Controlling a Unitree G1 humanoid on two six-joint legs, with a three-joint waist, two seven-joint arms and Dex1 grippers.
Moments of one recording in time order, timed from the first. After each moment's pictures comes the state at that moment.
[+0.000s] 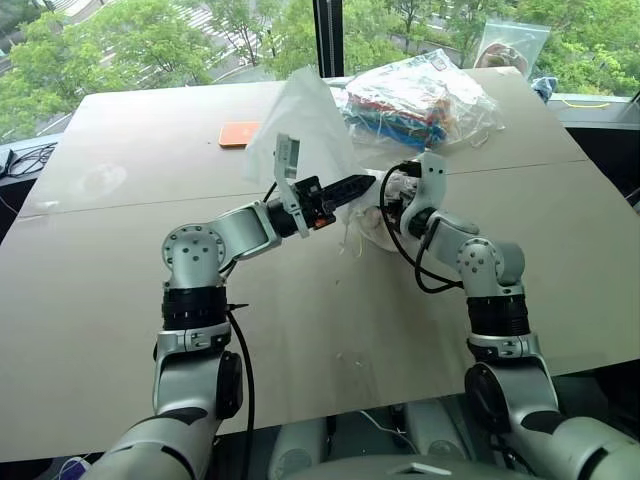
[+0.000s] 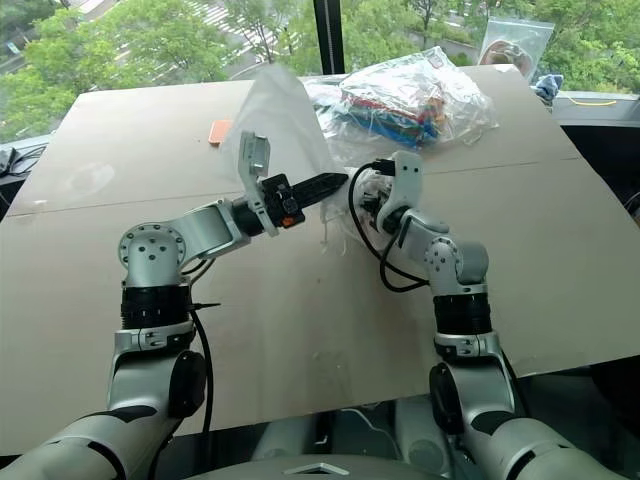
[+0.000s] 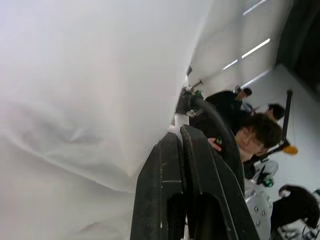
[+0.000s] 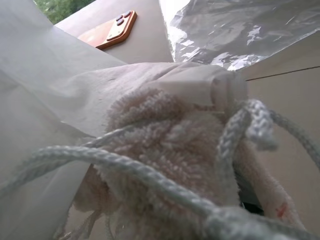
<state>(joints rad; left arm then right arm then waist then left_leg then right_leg) -0.71 0.32 0.23 0.08 -1.31 1.15 -0.29 -0.71 0.03 -0.13 0.08 0.52 0.93 0.01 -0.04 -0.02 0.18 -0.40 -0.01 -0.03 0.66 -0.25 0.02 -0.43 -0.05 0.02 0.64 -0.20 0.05</state>
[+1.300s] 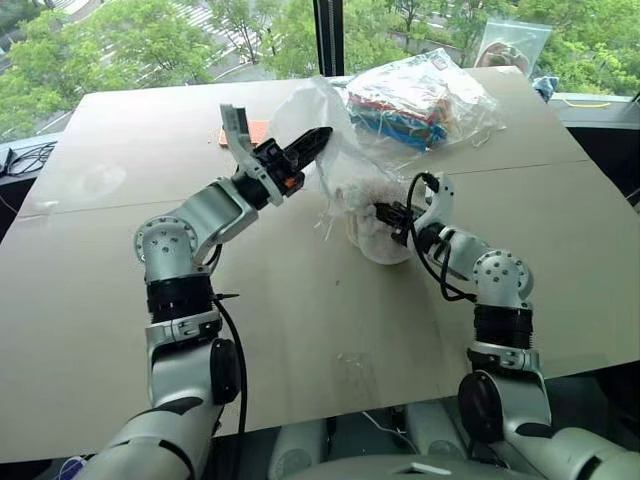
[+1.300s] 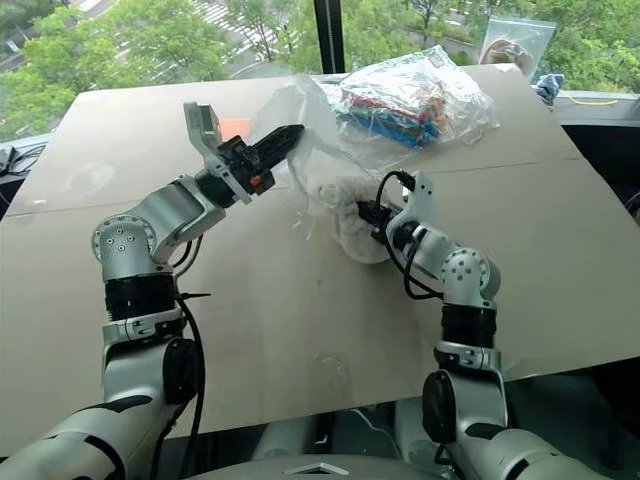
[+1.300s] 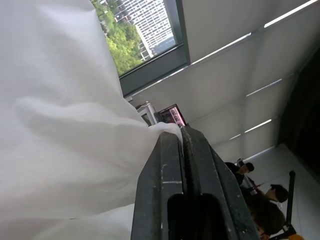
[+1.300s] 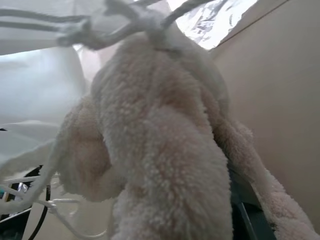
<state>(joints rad) -0.75 0.37 0.32 0.16 -1.42 1.04 -0.13 -0.61 0.07 -0.27 0.00 0.80 1.05 0.03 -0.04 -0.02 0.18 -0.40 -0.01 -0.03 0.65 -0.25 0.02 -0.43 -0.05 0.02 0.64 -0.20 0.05</state>
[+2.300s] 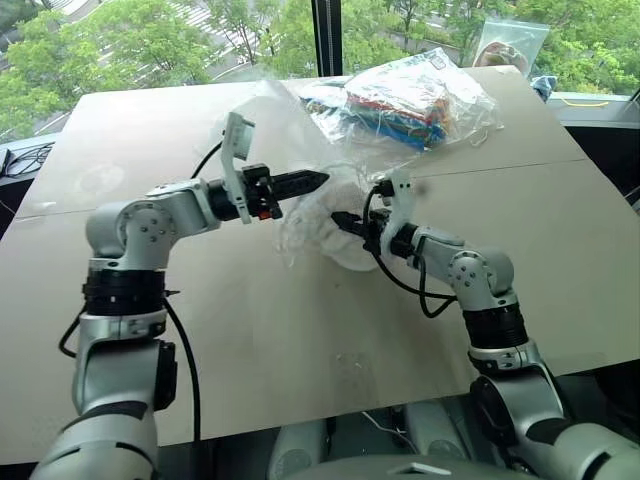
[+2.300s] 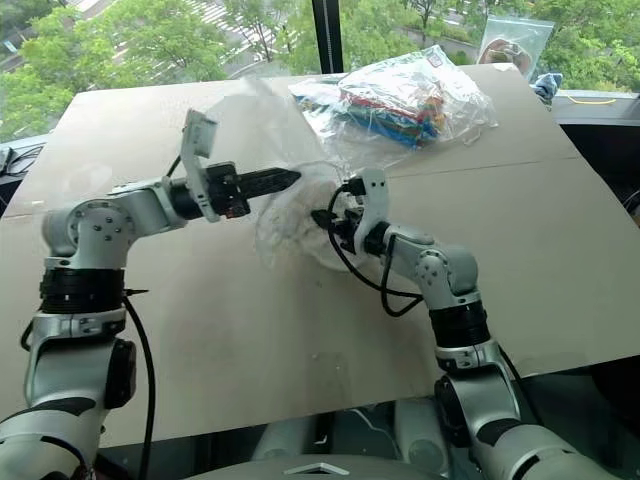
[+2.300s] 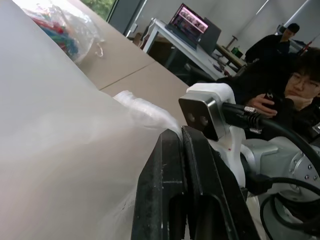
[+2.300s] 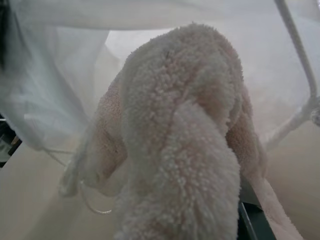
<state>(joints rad) -0.75 0.70 0.10 0.15 -0.88 1.00 -0.89 -0.63 -0.04 0.06 0.00 0.63 0.96 0.32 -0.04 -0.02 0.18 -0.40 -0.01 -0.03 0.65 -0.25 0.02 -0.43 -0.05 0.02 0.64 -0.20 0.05</state>
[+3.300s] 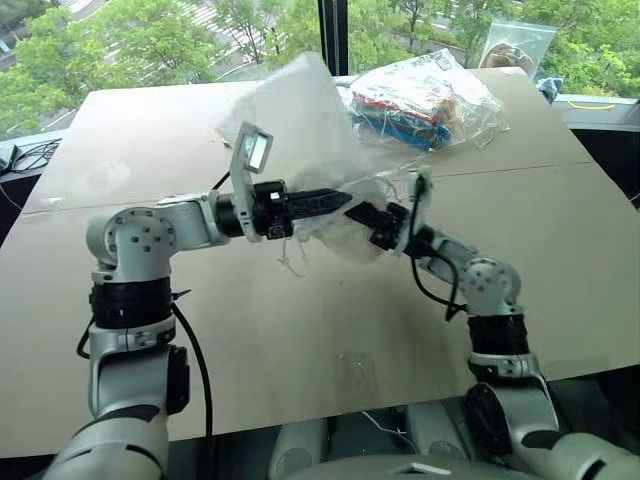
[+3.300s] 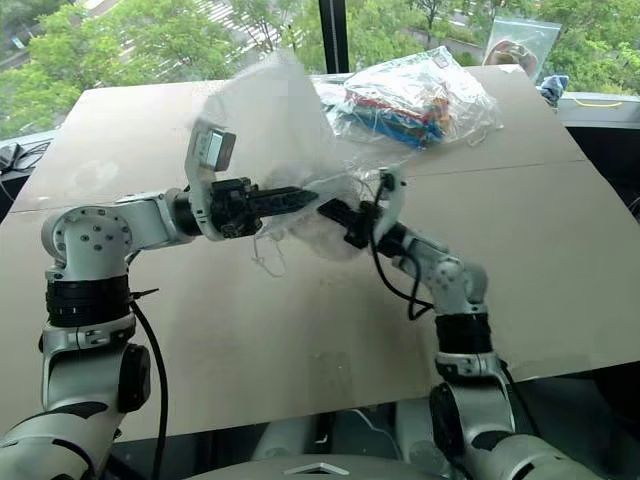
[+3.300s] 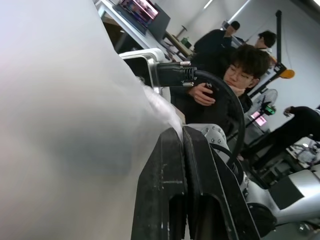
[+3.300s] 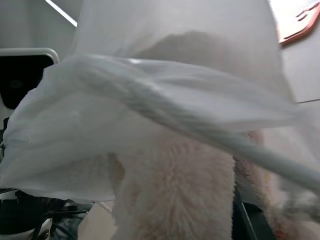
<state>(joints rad) -0.72 0.57 0.17 -0.02 -1.04 1.24 -0.87 -0.50 -0.01 -0.17 -0.09 0.83 0.92 0.48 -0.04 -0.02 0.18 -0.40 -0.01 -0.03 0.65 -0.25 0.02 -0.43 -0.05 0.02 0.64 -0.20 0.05</state>
